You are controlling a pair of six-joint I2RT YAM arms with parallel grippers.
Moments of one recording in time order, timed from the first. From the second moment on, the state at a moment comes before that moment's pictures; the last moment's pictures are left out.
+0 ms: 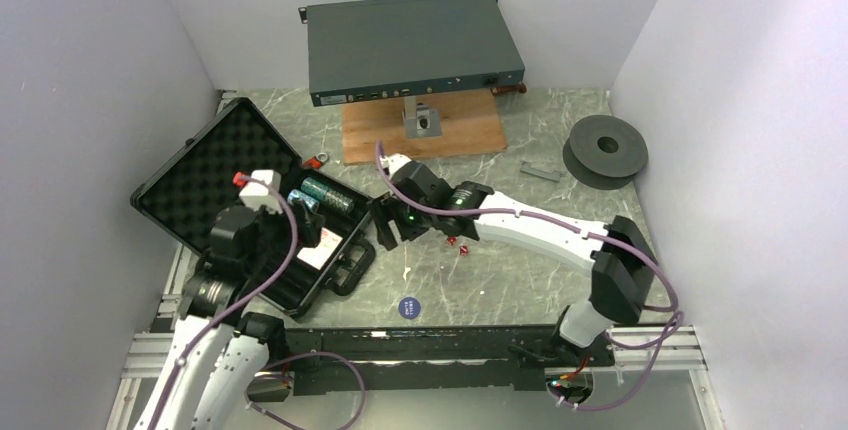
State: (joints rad) left arm -0.23 0.42 0.61 -0.56 -0.01 -0.28; right arm 1.01 1.62 1.30 -0.49 0.00 0.40
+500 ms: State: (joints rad) left arm -0.38 1.10 0.65 -0.19 0.18 -0.26; right arm 0.74 1.31 0.99 -0.46 0.03 0.47
